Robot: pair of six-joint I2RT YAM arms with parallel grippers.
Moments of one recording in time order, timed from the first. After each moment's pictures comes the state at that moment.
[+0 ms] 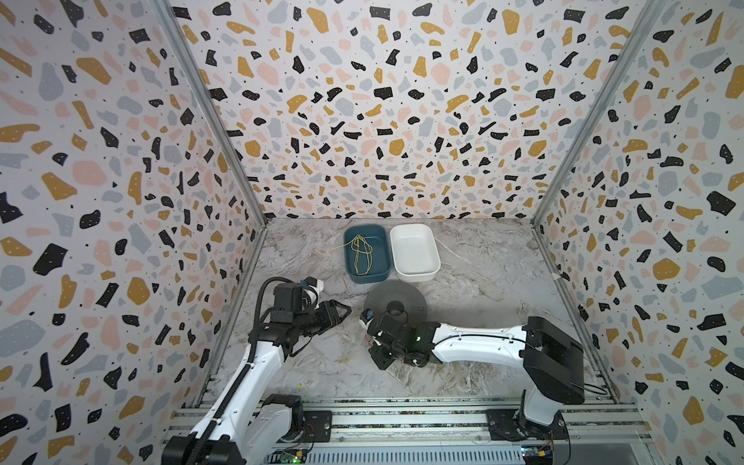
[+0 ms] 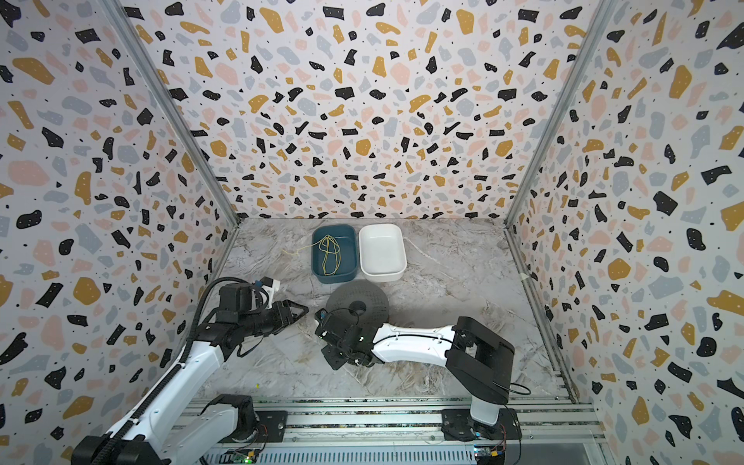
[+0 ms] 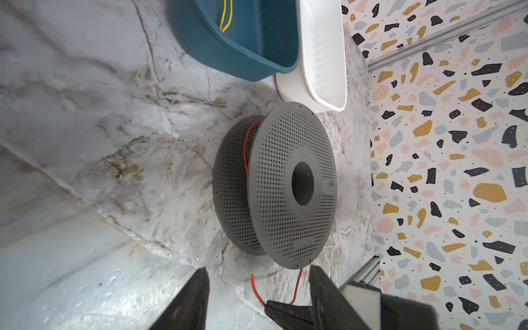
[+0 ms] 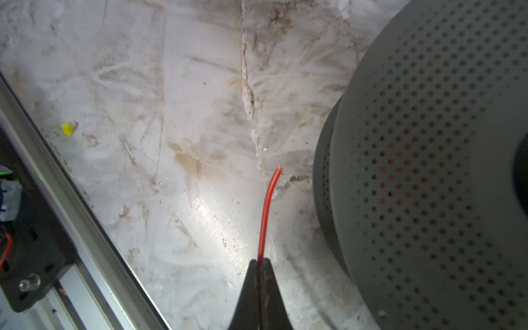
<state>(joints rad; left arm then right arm) -0.09 0.95 0.58 -0.43 0.63 -0.56 1.20 1.75 1.15 -0.34 0.06 0.39</state>
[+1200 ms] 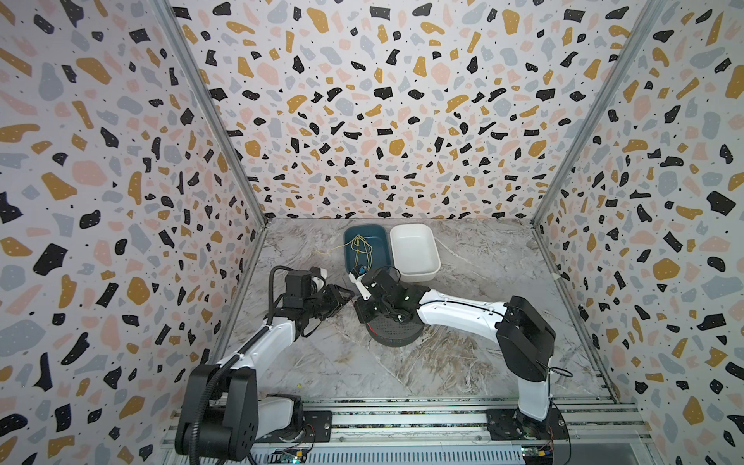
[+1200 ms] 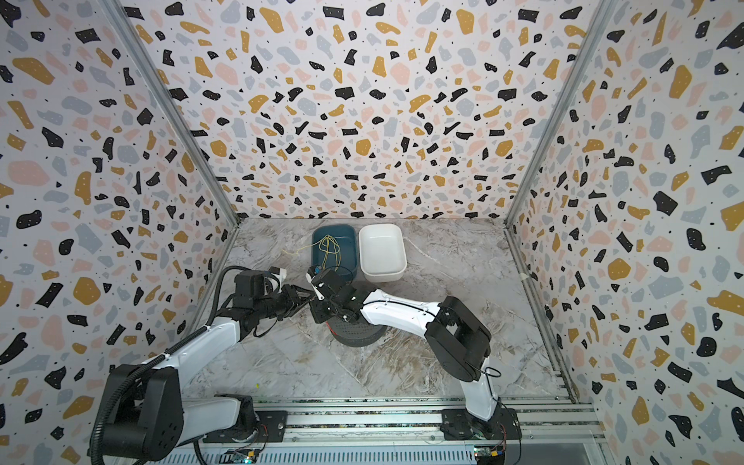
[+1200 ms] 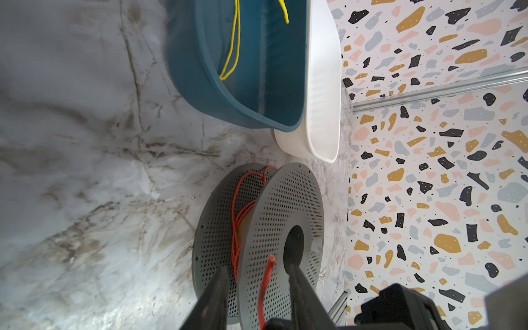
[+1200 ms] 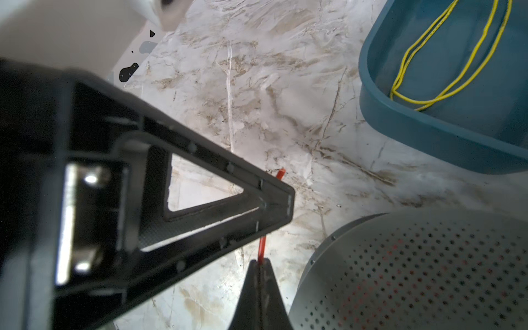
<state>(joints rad) -0.10 1.26 0.61 -0.05 0.63 -0.78 1.02 1.95 1.46 -0.25 -0.07 0.37</state>
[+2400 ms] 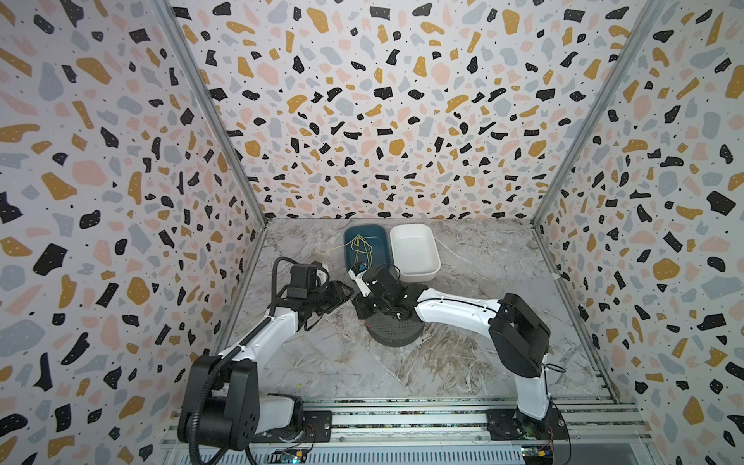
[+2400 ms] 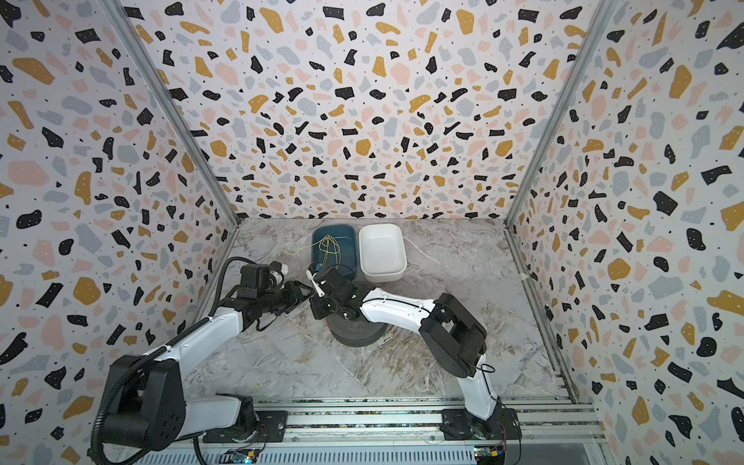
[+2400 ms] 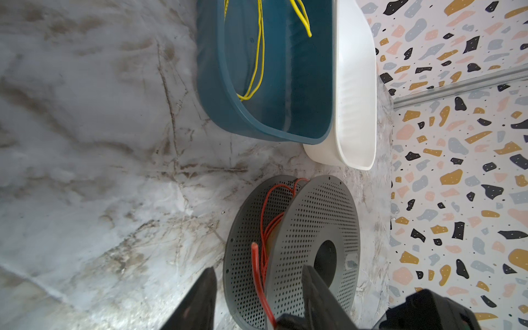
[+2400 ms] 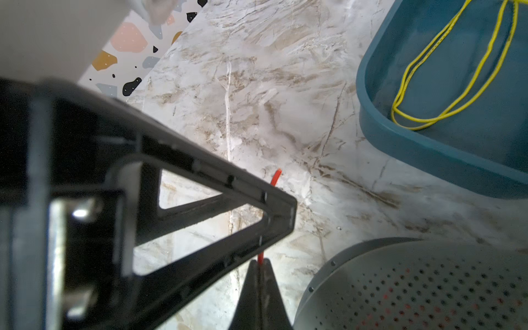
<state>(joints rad) -0.14 1.31 0.70 -0.18 0.49 -0.66 1.00 1.98 1.45 -0.17 -0.09 0.37</state>
